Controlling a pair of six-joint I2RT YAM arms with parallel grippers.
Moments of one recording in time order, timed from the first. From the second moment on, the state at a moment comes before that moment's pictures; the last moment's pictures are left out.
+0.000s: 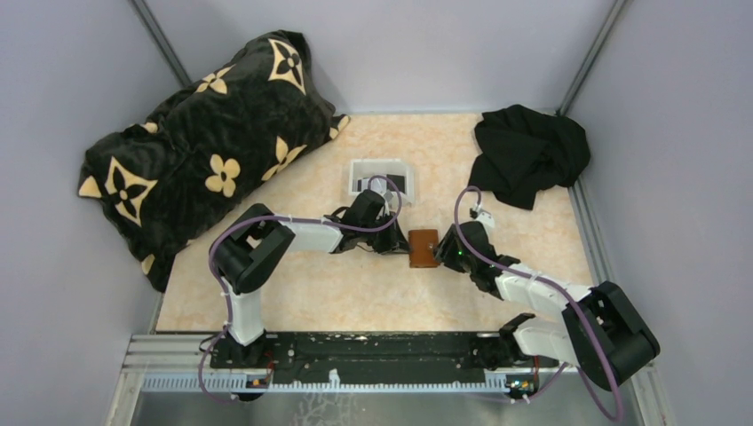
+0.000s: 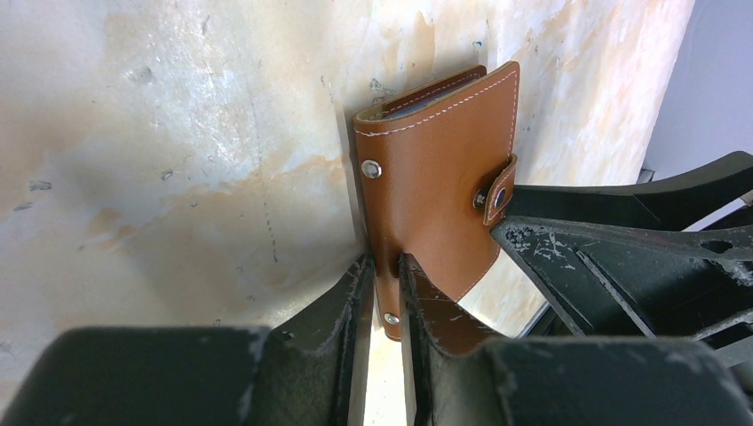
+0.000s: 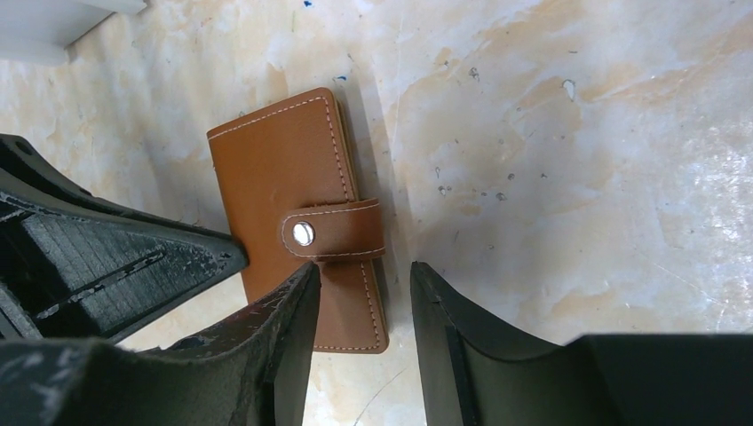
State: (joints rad) left arm -0.78 1.92 0.97 0.20 0.30 -0.91; right arm 0.55 1.15 0.34 0.07 0.16 0.86
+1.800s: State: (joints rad) left arm -0.78 1.94 0.98 0.20 0.30 -0.91; right arm 0.40 1.25 0.26 0.40 -0.07 0.88
